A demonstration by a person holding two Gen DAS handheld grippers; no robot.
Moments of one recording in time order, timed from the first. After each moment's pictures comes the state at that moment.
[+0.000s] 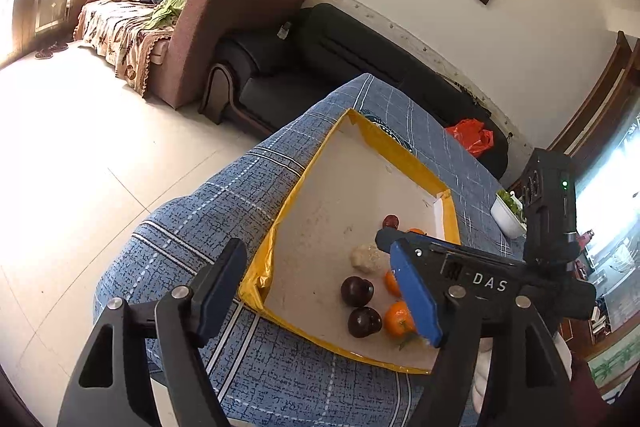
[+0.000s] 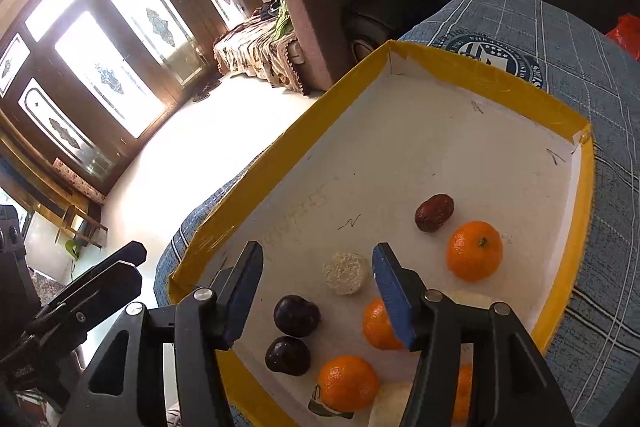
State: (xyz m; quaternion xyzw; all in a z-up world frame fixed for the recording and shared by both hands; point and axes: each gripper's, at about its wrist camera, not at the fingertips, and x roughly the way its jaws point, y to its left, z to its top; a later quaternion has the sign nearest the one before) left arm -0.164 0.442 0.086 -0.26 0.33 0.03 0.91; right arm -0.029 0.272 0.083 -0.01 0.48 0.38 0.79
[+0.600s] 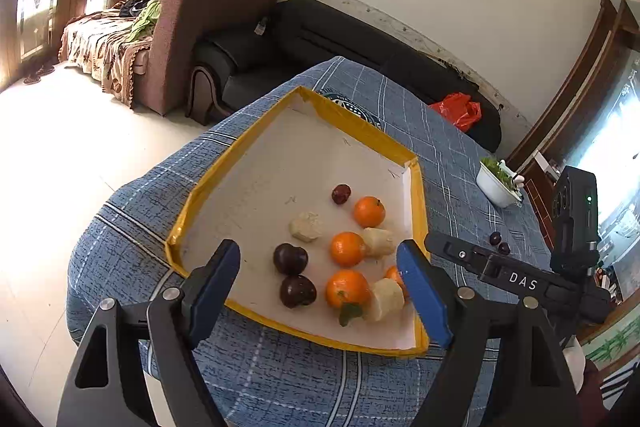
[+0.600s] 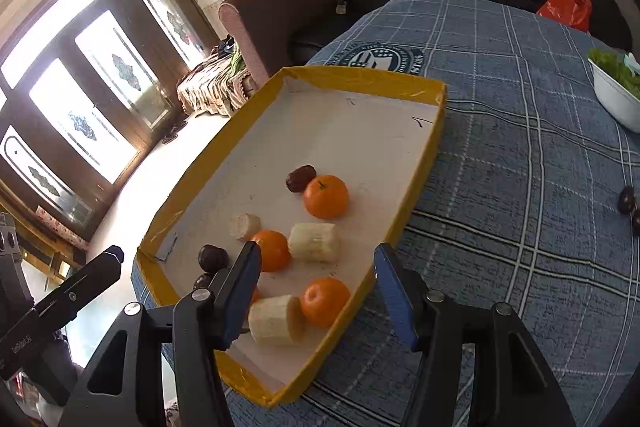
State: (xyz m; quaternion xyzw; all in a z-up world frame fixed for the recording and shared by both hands) left arm -0.165 0.364 0.100 -0.21 0.35 0.01 0.91; right arm -0.040 0.149 0.090 0.04 0.47 0.31 0.83
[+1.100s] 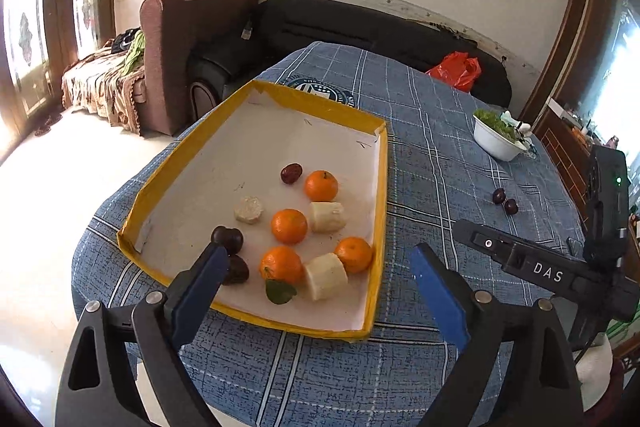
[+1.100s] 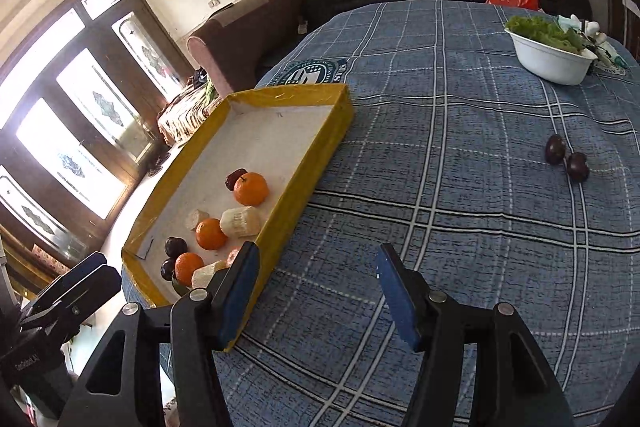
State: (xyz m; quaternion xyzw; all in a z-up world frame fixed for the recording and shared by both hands) left arm -0.157 0.268 0.118 -0.10 0.38 0.04 0.92; right arm -0.059 0.055 0.097 0.09 0.45 0.26 0.85
